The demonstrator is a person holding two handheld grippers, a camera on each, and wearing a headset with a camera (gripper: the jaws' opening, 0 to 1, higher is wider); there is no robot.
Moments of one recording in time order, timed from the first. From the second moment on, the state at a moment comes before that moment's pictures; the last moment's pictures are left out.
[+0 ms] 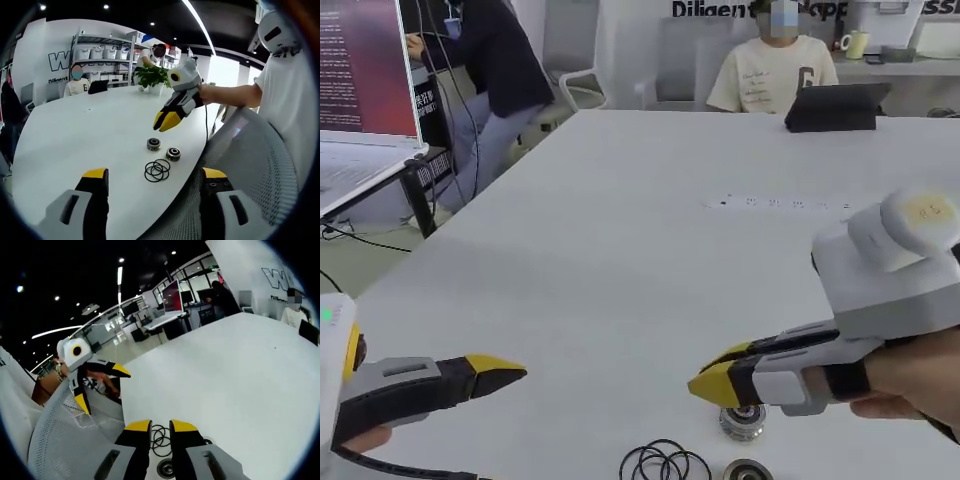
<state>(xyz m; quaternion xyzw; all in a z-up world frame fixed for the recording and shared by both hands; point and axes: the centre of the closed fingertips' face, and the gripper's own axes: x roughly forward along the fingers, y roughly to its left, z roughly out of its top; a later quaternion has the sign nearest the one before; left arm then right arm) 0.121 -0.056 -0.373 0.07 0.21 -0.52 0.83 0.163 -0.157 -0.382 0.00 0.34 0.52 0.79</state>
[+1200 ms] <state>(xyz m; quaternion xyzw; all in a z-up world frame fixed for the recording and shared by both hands) 0.121 -0.061 -0.378 0.06 0.22 -0.53 0.81 0.113 -0.245 -0.390 -0.06 0.27 0.48 0.83</state>
